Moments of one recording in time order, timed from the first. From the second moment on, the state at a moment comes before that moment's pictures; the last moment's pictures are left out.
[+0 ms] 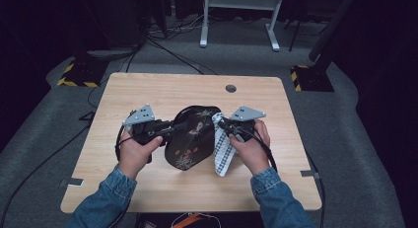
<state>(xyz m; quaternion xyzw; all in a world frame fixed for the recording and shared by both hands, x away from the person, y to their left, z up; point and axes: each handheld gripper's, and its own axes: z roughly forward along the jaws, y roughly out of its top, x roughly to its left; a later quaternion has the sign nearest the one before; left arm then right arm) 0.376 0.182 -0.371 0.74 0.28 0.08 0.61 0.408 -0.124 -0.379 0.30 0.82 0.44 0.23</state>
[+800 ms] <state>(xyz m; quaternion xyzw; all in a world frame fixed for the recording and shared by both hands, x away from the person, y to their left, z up) 0.377 0.182 -0.372 0.73 0.29 0.07 0.61 0.368 -0.057 -0.387 0.19 0.86 0.44 0.18</state>
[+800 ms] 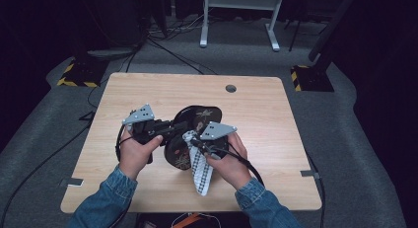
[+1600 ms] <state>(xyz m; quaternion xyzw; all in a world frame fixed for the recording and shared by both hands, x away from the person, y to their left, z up) 0.376 0.181 -0.373 0.74 0.28 0.08 0.61 0.408 -0.125 -0.386 0.31 0.81 0.44 0.23</state>
